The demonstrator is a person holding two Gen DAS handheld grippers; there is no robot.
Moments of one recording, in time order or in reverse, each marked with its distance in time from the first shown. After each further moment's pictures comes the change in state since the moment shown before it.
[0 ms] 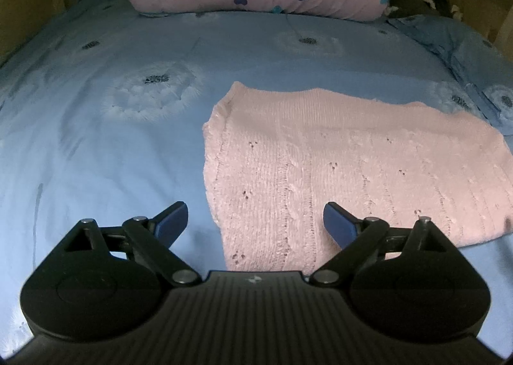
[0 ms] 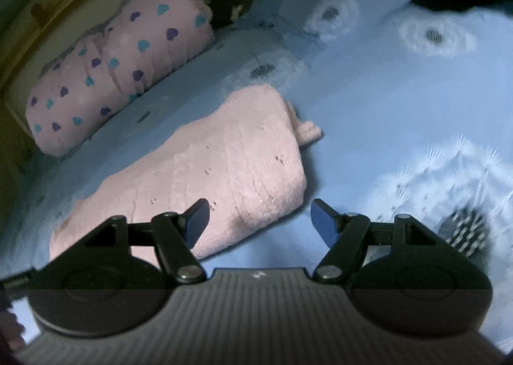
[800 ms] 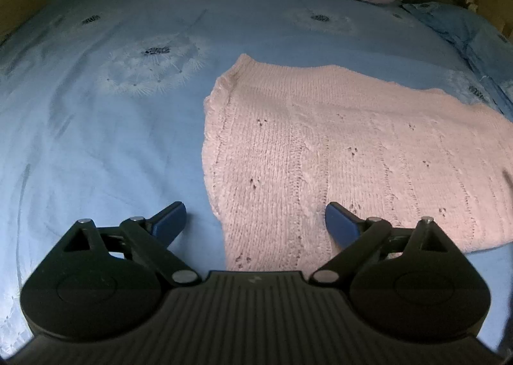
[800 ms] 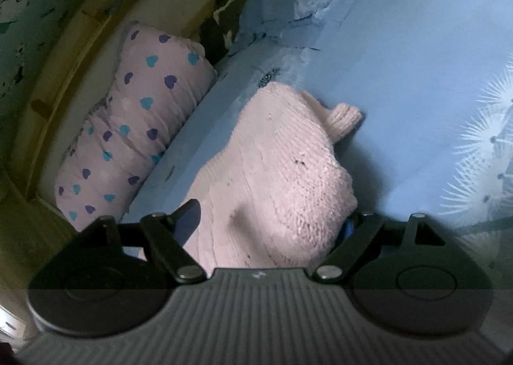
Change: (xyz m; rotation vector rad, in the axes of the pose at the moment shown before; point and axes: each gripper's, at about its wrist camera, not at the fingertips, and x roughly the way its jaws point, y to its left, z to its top) left arm 0.032 0.004 -0.001 -0.029 0.079 0.013; right arm 0.063 -0.008 -0.006 0.316 -0.119 0.173
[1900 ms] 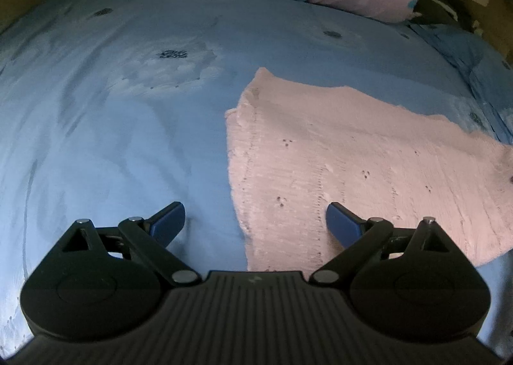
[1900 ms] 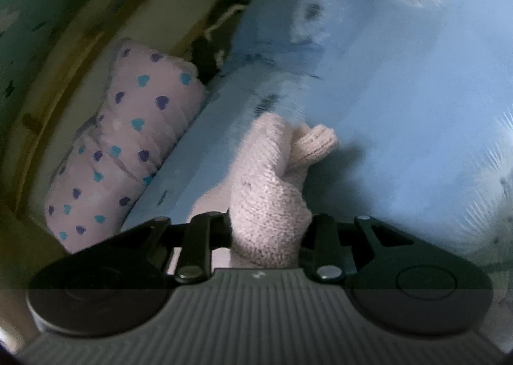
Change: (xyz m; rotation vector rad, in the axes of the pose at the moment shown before) left arm -0.009 0.026 0.009 -0.084 -0.018 -0.026; right arm 0.005 0.019 0.017 -0.023 -0.070 -0.036
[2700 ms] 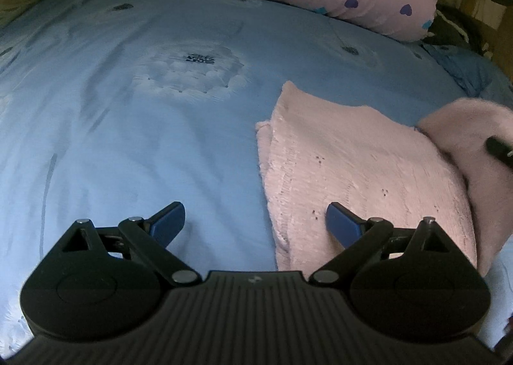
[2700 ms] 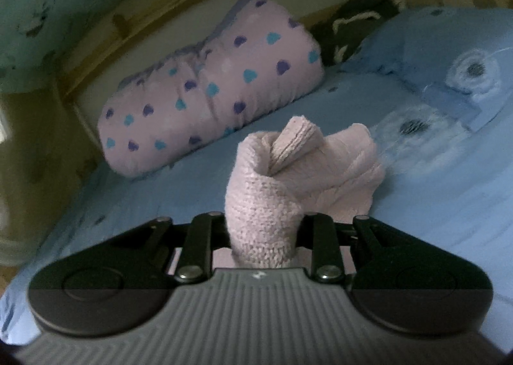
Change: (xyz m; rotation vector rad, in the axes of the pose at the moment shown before) left arm -0.010 0.029 0.006 -0.071 -0.023 0.003; right arm 0.005 0.129 -0.033 -0.439 0.081 0.178
